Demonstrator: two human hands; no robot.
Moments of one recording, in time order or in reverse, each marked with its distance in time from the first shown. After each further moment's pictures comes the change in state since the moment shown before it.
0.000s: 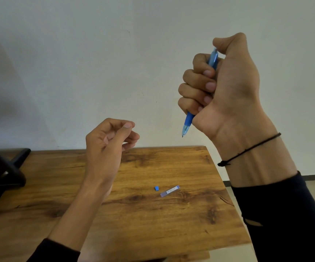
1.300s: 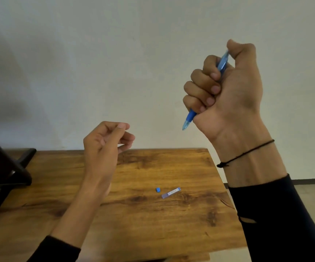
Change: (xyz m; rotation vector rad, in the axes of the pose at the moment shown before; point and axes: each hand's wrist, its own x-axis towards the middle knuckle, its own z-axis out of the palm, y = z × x) left_hand 0.006 -0.001 -0.008 -0.034 0.046 -0.029; right_hand 0.012 0.002 -0.010 0.125 -0.037 -0.085
